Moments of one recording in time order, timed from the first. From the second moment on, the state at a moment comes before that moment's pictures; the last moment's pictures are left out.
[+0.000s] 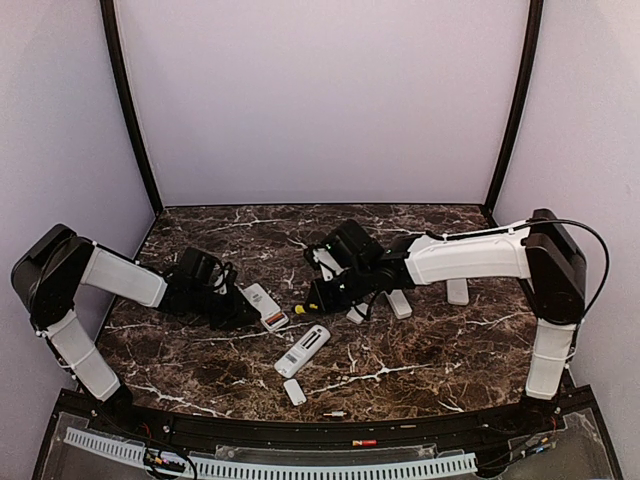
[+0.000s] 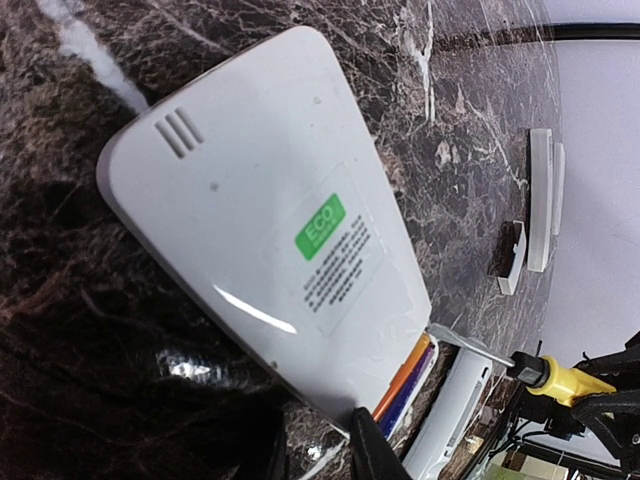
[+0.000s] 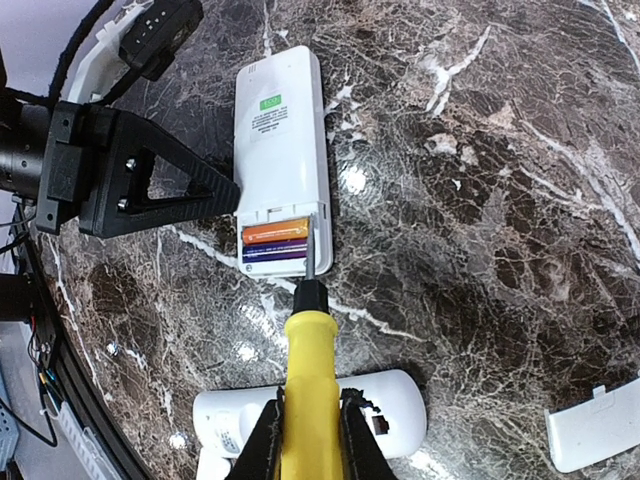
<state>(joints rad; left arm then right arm) -0.47 1.66 0.65 0.11 0.48 -0.81 0.98 1.90 1.35 -0.32 -0.18 0.50</state>
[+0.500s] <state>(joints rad) -0.47 1.66 0.65 0.11 0.49 -0.81 0.98 1.91 1.35 -0.32 -0.19 0.50</state>
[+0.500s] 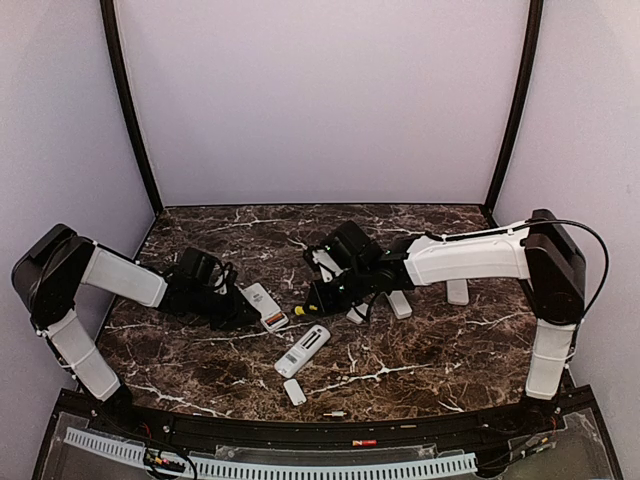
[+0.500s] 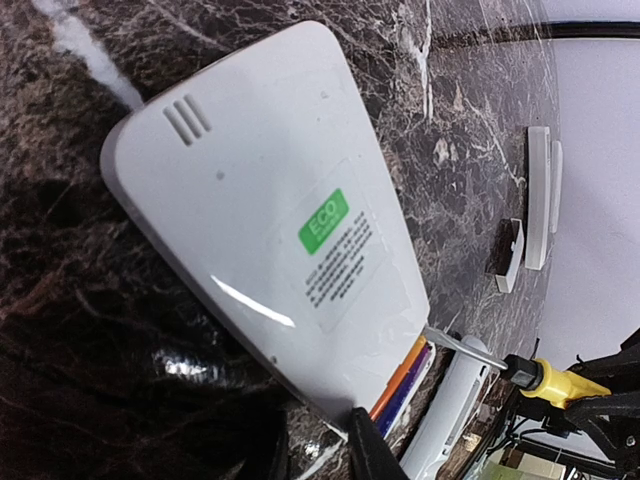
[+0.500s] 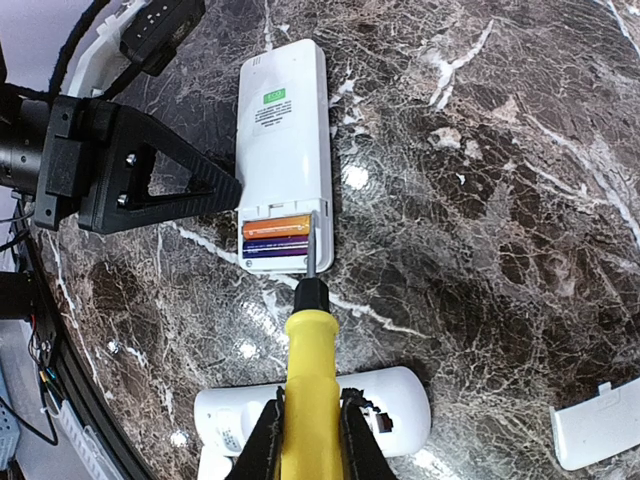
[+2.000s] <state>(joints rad) -0.46 1.58 0.65 0.05 0.43 -0.77 0.96 1.84 1.31 -0.25 -0.39 0.68</state>
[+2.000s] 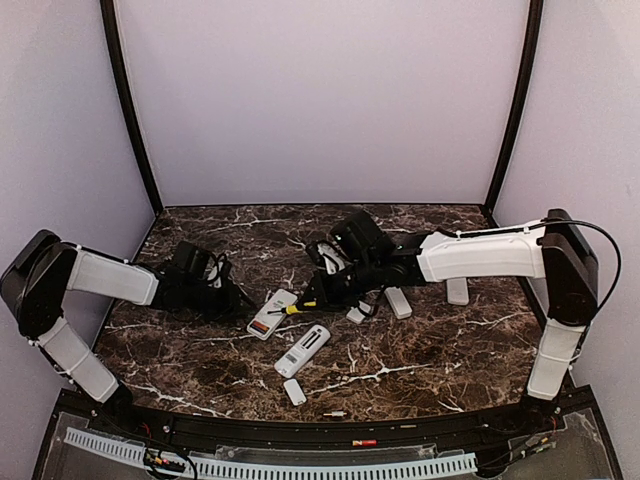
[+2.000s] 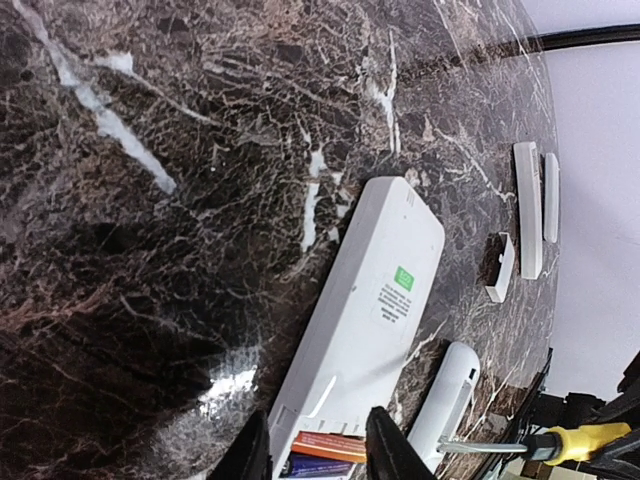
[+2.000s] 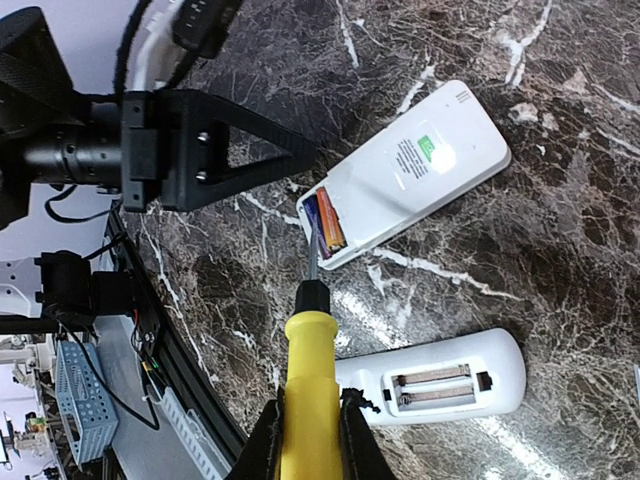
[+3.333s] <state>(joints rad) -0.46 1.68 0.73 0.05 0.51 -0.71 0.96 1.96 1.40 -0.32 -0.42 0.60</state>
